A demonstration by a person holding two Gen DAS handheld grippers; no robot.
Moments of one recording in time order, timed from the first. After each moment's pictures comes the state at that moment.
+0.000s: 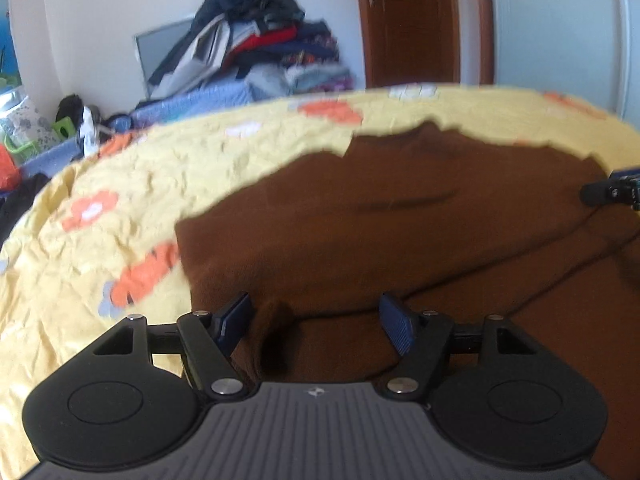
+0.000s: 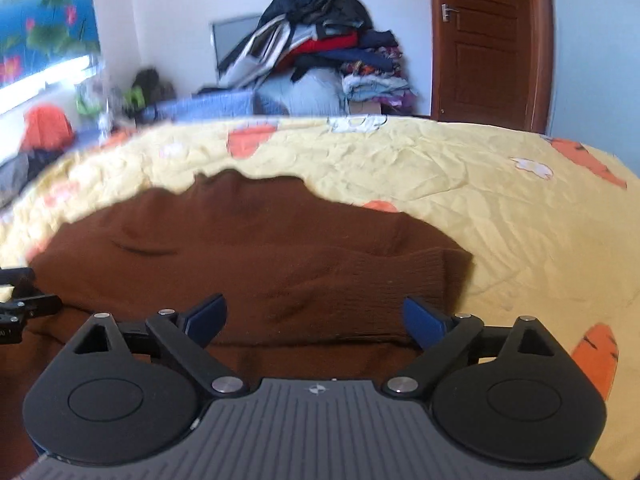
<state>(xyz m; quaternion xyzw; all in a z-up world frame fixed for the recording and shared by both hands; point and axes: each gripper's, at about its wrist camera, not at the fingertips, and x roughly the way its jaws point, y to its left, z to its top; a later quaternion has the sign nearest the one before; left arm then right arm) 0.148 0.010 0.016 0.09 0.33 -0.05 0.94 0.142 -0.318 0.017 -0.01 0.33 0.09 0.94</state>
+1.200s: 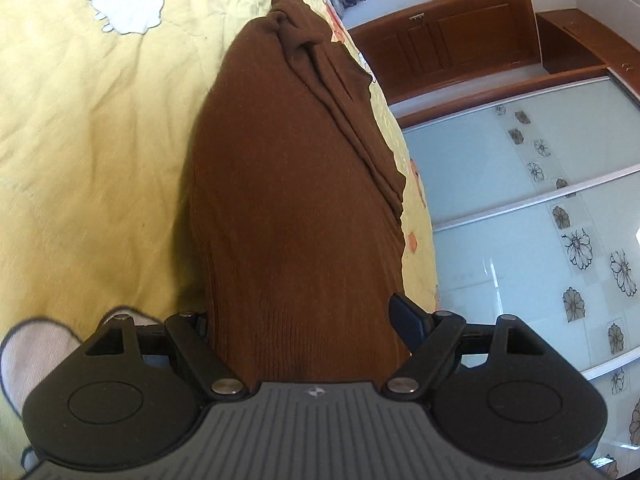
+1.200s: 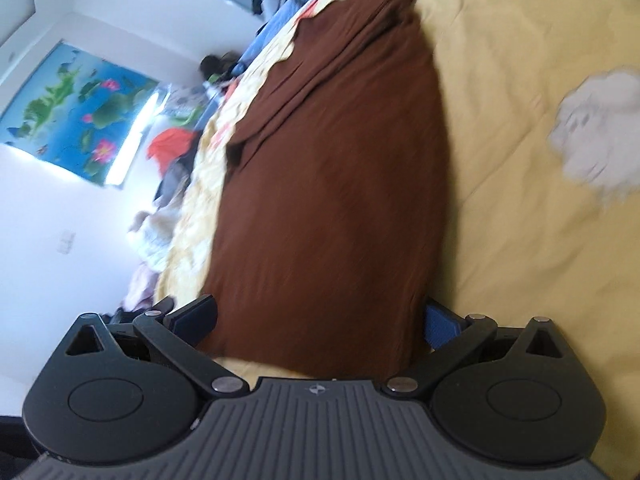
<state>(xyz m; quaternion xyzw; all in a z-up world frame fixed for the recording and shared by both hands) -0.092 0.135 -0.007 -0.44 0.43 -0.22 0.75 -0.115 -0.406 0.005 0.35 0.48 0.27 0.76</state>
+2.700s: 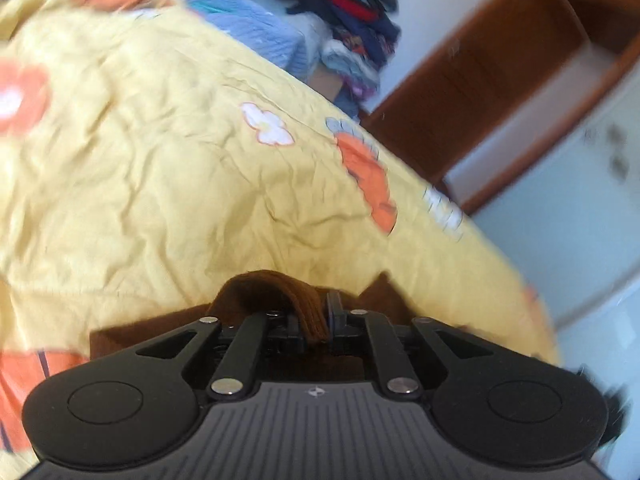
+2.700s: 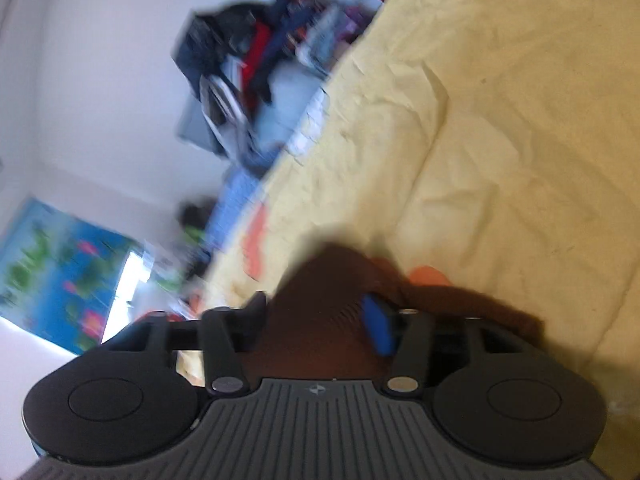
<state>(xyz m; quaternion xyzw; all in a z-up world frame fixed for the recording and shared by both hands) 0.311 0.107 0.039 -0.32 0.37 -0.10 0.87 0.269 -0.443 -0.019 0.48 0.33 0.16 0.79</state>
